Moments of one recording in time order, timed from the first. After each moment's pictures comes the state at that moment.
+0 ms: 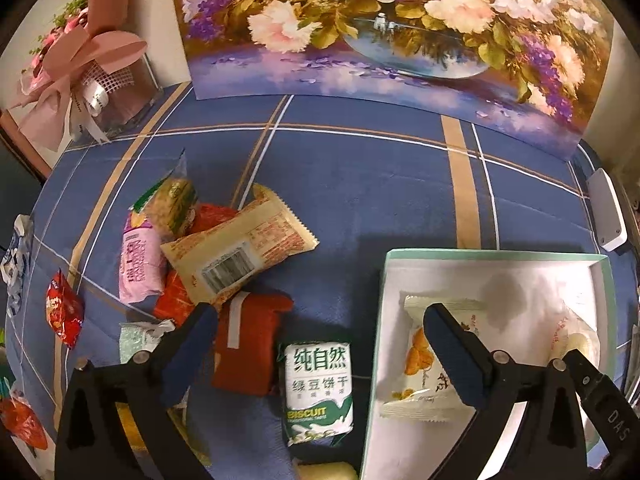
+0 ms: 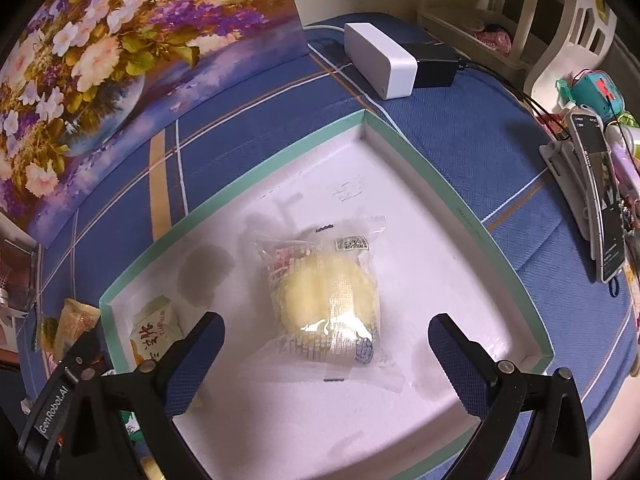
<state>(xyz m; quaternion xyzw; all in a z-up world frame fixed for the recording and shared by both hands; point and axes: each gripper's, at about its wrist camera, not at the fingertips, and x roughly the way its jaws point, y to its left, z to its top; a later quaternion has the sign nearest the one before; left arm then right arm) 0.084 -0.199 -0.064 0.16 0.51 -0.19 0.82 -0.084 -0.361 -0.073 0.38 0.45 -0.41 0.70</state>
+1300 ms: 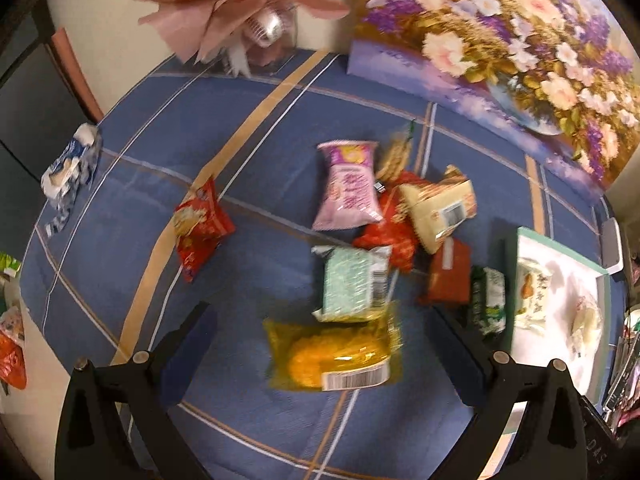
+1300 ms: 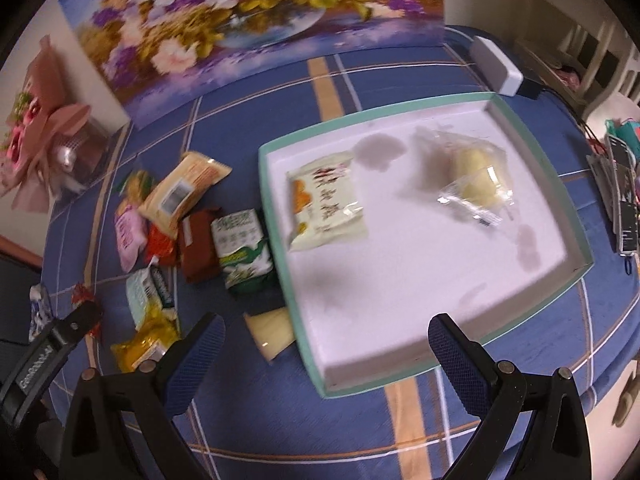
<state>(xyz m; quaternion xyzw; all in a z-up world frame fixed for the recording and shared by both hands) 0.099 -0.007 -0.023 0.08 0.55 -0.12 0.82 -0.048 -0.204 -0.033 0.32 0.49 -0.29 0.75</state>
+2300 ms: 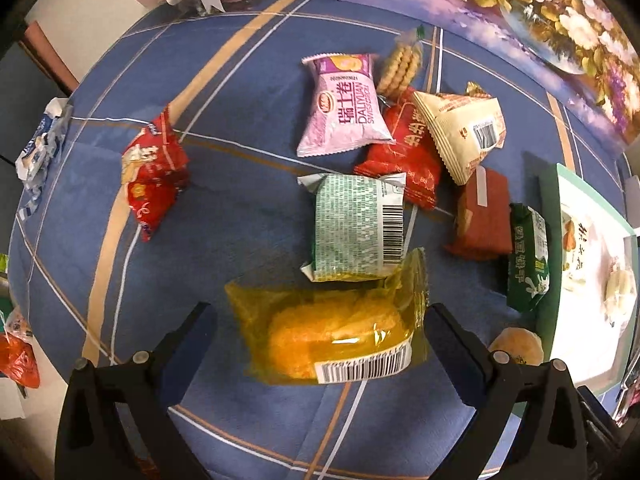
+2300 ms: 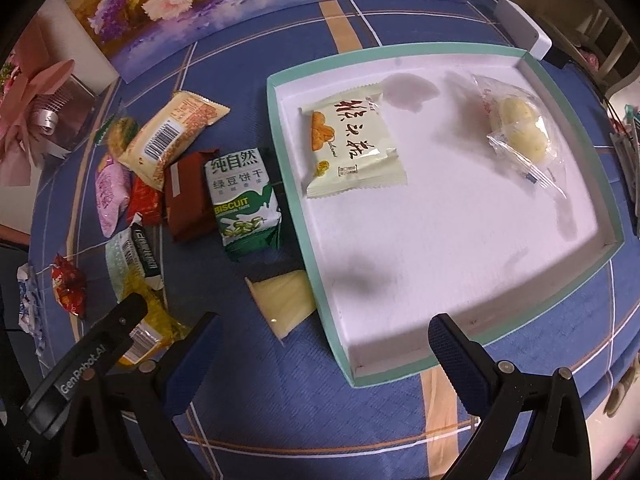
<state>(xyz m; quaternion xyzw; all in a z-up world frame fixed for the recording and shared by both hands) 0.104 -0.024 -0.087 0.12 0.61 -0.13 0.77 -0.028 -0.190 -0.073 0.33 0.55 -0.28 0.71</state>
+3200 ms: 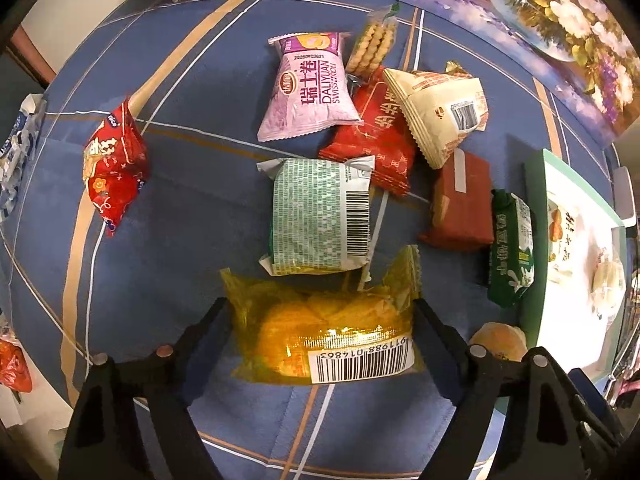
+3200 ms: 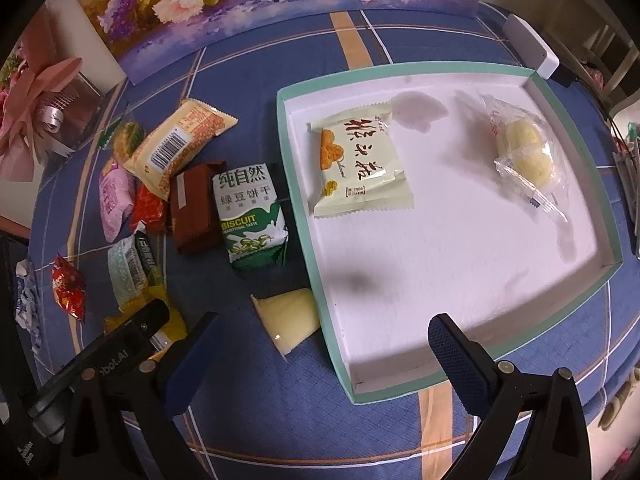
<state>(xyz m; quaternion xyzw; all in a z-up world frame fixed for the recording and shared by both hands) 0.101 -0.040 -0.097 0.11 0.64 -0.16 0.75 -0.022 -0.194 -0.071 0.31 0.54 -0.28 0.73</state>
